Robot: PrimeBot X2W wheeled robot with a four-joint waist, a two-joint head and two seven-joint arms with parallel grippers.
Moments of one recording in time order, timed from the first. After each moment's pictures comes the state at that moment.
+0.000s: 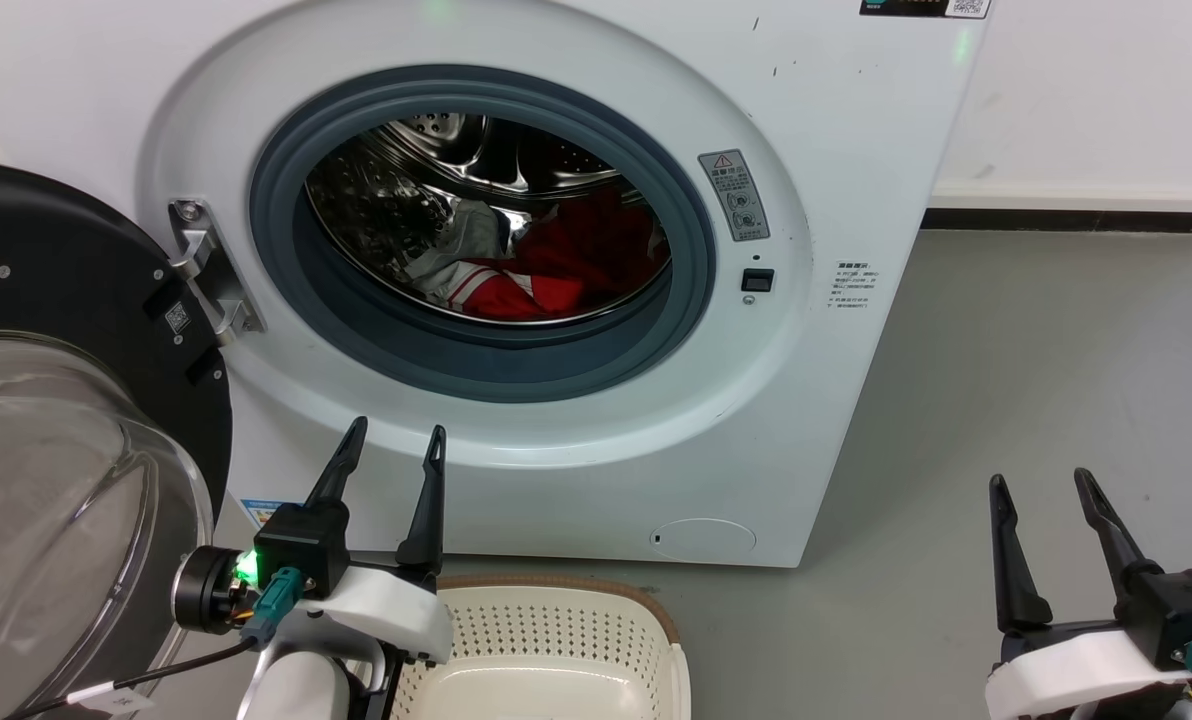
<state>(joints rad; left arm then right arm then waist) -0.17 0.05 -0.05 0.28 -0.05 -0.11 -0.26 0.03 -0.05 -0.09 0.09 -0.01 0.13 -0.24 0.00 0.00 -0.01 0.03</state>
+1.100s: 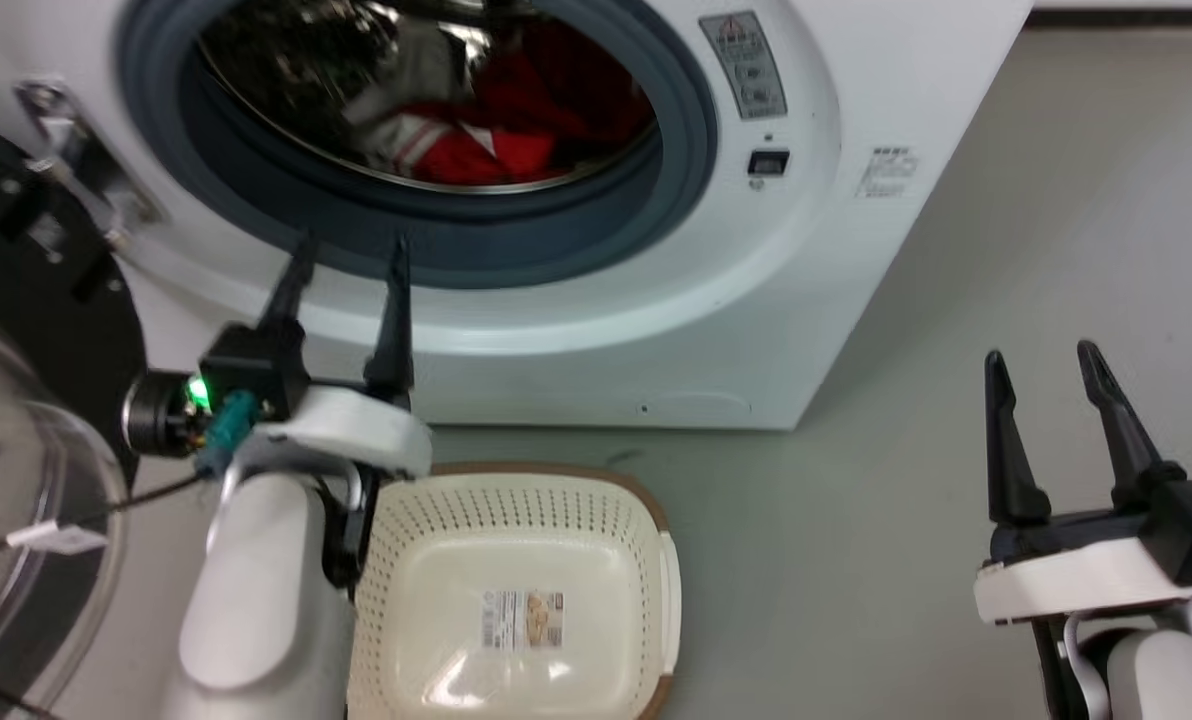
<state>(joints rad) -0.46 0.06 -0.01 0.35 -0.05 -0.09 -0.26 -0.10 -0.05 -0.05 0.00 0.02 0.13 -0.24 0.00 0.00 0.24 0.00</state>
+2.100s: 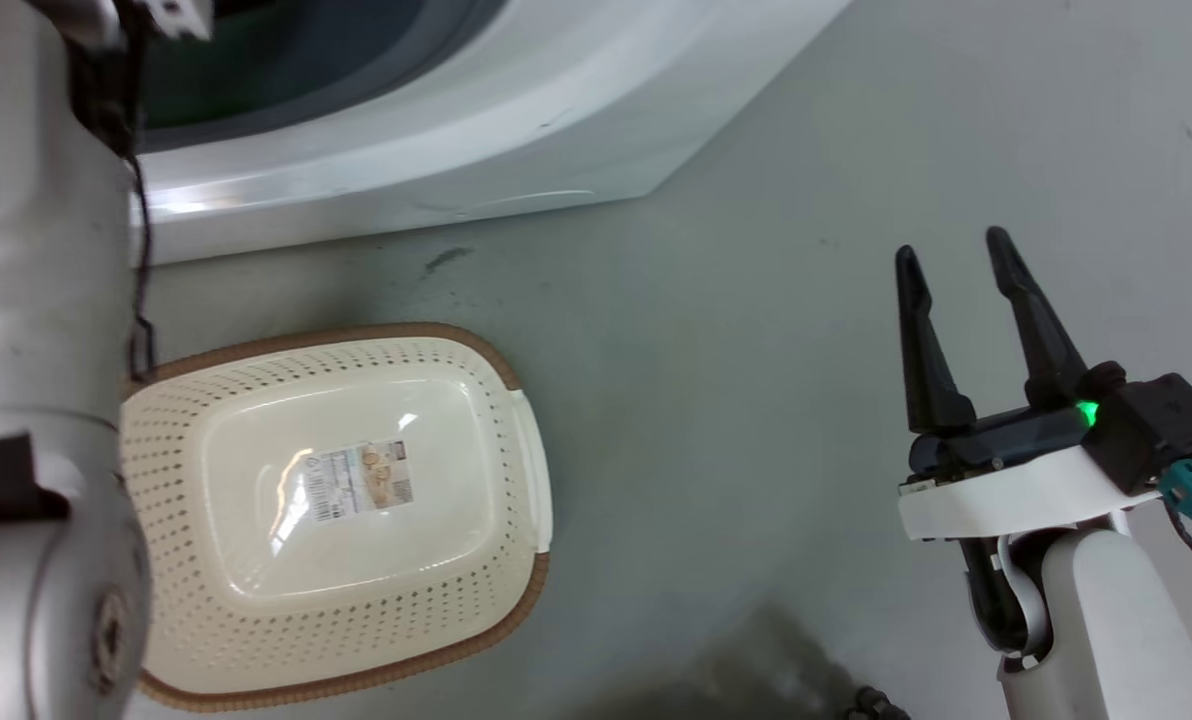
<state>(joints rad) -1.29 0.26 0.00 0.96 -0.04 -0.09 -0.11 -0.29 -0.05 0.10 0.06 0.15 0.13 -0.26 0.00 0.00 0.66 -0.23</state>
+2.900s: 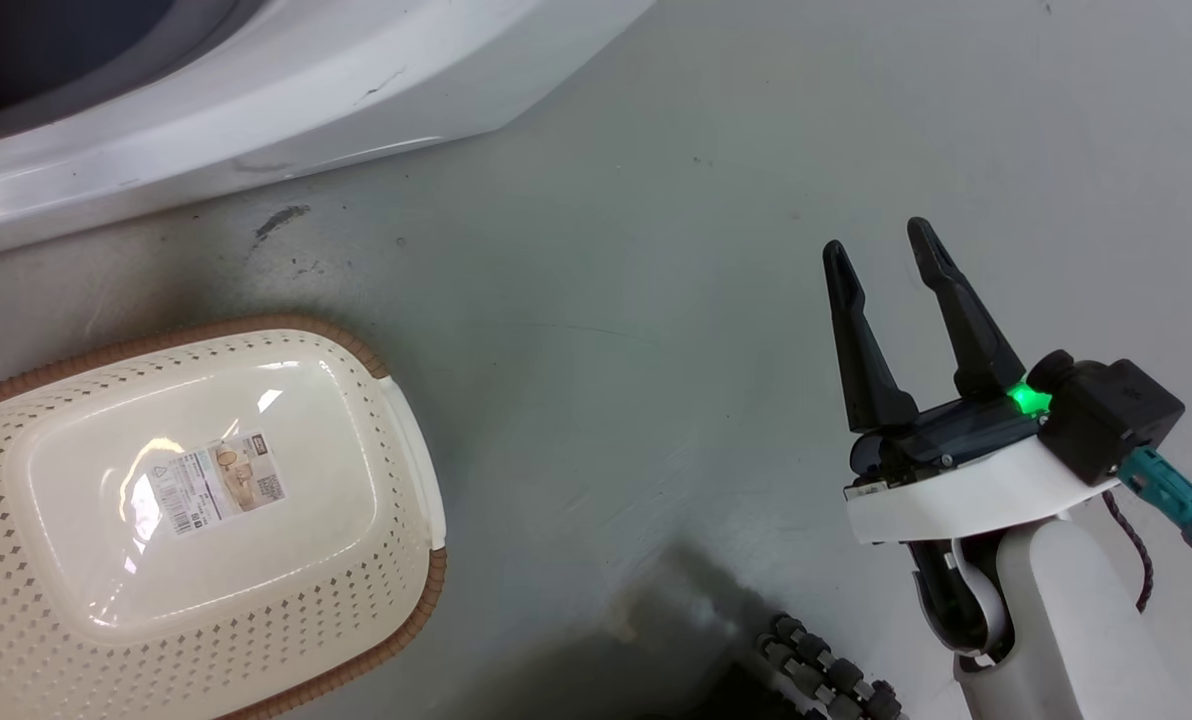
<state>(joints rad) -1.62 0.41 -0.08 1.24 -0.01 -0.09 0.52 -0.32 -0.05 0.21 0.06 0.28 0.13 -0.26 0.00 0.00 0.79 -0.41</state>
